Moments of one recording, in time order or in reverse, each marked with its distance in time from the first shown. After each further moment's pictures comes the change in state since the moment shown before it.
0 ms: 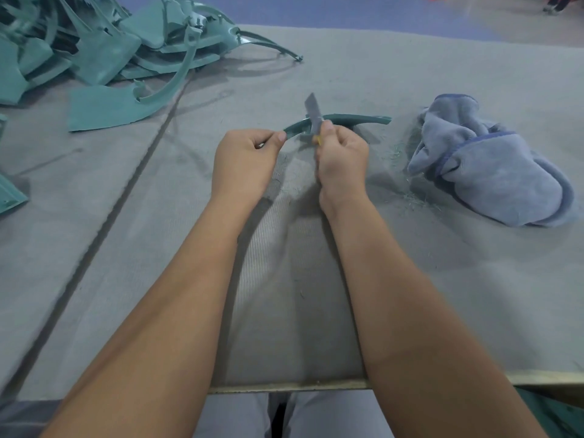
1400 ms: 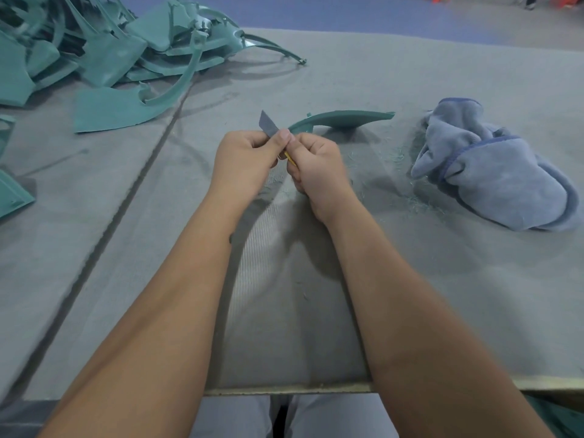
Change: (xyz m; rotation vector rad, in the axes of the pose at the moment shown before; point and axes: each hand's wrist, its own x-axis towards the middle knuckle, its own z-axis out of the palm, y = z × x) left_hand -0.003 0.011 -0.013 -0.113 -0.075 -0.130; right_hand -0.013 0.000 0.007 -0.020 -0.420 0.003
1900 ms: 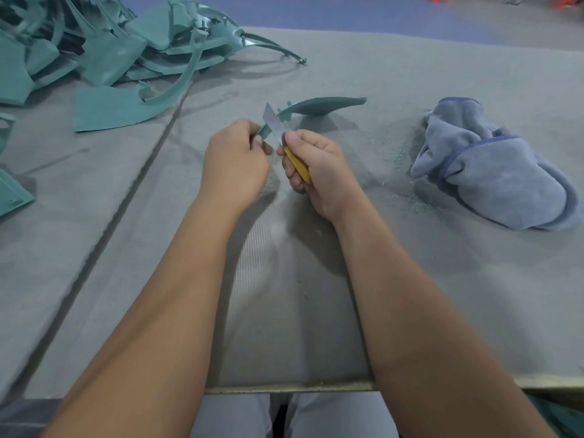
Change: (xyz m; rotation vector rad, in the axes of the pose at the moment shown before) left_hand 0.005 -0.008 -0.008 0.348 0.087 0.124; right_hand 0.000 0.000 -0.011 0.080 -0.175 0.072
